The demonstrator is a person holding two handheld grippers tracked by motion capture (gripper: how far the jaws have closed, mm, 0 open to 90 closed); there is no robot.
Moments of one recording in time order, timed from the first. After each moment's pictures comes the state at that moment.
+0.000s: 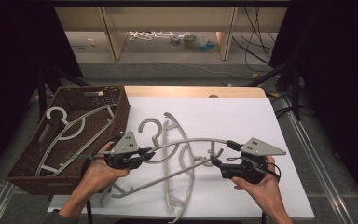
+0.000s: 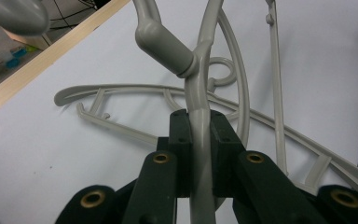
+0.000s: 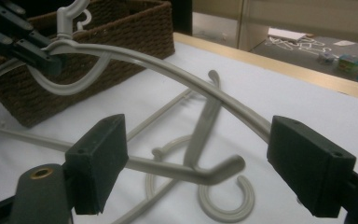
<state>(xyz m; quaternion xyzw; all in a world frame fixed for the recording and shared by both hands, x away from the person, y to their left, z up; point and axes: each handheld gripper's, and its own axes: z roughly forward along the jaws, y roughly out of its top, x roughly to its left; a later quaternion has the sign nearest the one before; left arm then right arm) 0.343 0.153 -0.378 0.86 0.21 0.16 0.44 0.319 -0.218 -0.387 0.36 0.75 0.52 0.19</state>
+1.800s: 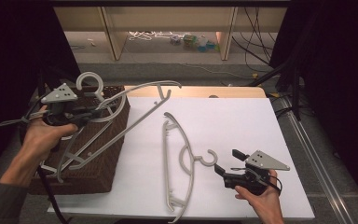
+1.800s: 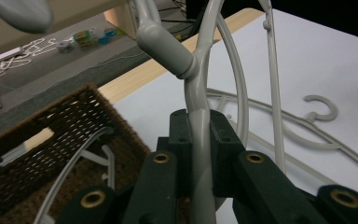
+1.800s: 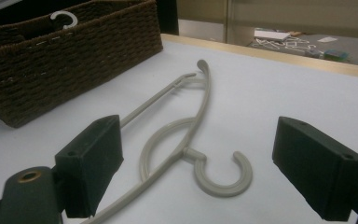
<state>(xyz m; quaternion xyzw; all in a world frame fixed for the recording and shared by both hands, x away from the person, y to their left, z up) 0.390 0.276 -0.286 0.80 0.36 0.23 0.42 0.303 -0.228 -0.419 0.38 0.73 0.53 0.20</state>
